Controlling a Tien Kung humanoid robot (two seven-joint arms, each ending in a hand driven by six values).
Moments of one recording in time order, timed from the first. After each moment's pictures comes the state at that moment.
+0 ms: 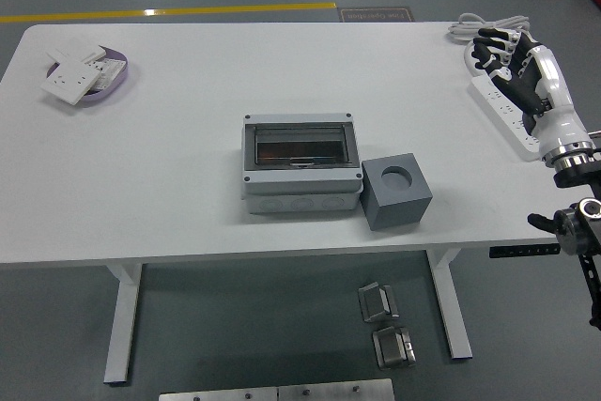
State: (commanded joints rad) left arm 0.15 0.08 -1.00 -0.18 0.70 0.08 0.06; right arm 0.24 -0.30 1.44 1.35 -1.24 -0.05 0.21
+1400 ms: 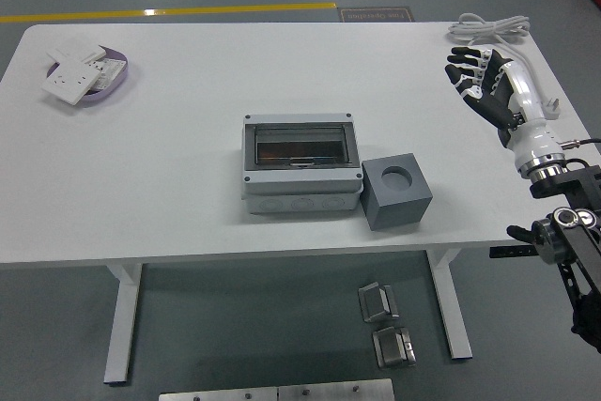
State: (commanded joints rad) left arm 0.16 0.08 -1.02 -0.18 0.71 0.07 0.06; right arm 0.24 -0.26 1.39 1.31 -1.28 -0.03 0.24
